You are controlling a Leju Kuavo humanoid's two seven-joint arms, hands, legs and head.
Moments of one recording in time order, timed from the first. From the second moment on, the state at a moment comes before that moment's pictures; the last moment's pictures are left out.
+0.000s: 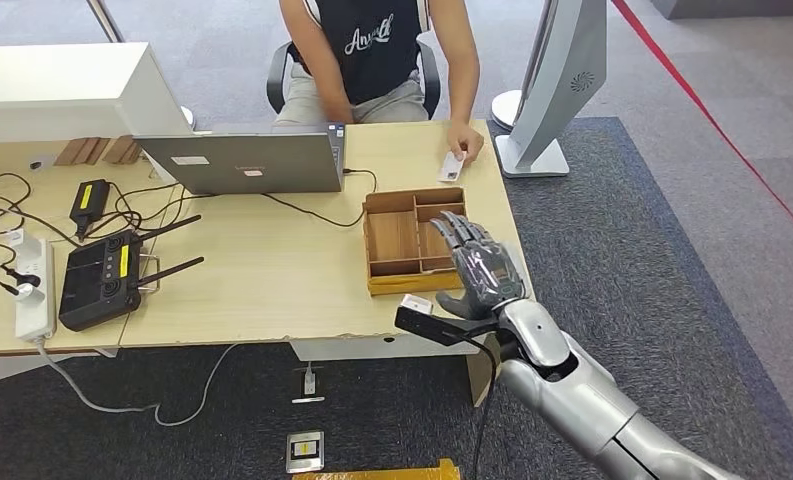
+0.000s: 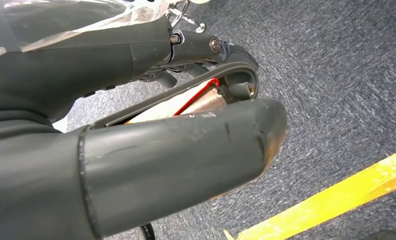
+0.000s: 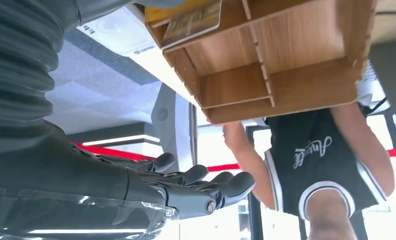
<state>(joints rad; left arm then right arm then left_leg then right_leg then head) -0.13 0.04 -1.20 -0.23 0.29 0.48 0.17 -0.48 -0.30 0.72 -1.25 0.94 -0.28 0.26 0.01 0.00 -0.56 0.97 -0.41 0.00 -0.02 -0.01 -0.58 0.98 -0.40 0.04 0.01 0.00</state>
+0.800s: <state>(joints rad) -0.13 0.04 -1.20 -0.23 0.29 0.48 0.16 -0.52 -0.23 0.70 -1.08 0.95 -0.32 0.24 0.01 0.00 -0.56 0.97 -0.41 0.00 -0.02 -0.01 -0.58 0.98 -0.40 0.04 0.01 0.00</state>
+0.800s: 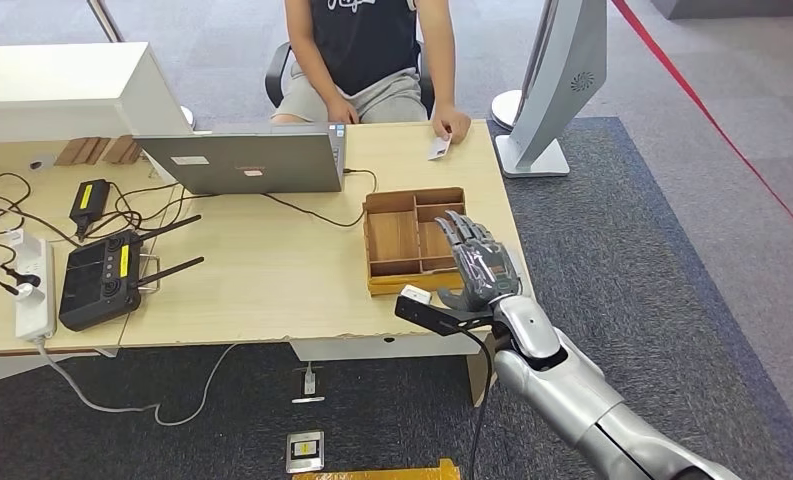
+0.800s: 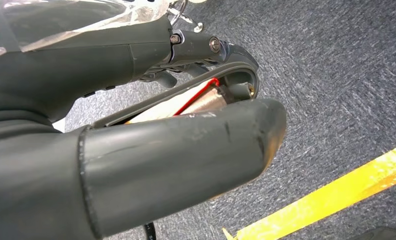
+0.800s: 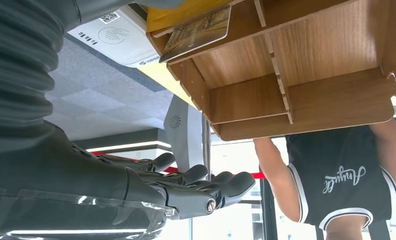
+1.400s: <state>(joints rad) -0.13 0.04 -1.20 -0.23 0.27 0.48 0.16 -0.54 -0.22 0.69 -1.00 0.91 -0.32 0.21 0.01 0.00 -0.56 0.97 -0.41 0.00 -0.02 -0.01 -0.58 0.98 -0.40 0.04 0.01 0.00</state>
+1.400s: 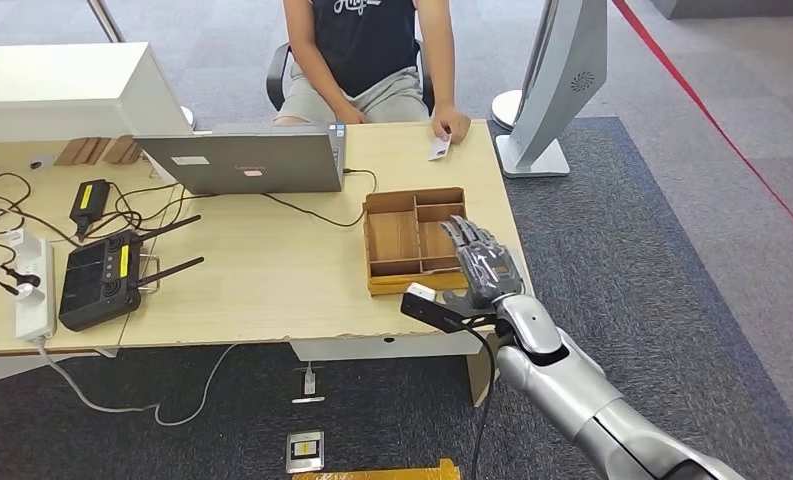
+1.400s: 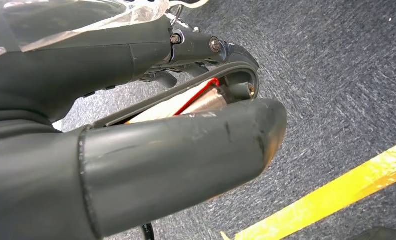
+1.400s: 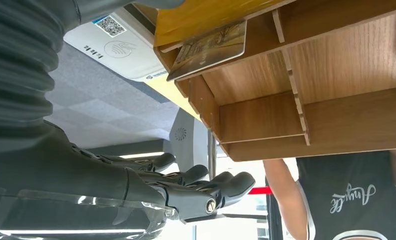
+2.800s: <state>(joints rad) -0.14 0.04 -1.20 -0.23 0.24 0.47 0.16 -0.60 -0.19 0.69 -0.76 0.88 -0.34 0.18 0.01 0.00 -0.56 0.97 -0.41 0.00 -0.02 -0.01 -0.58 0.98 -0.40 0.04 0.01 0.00</state>
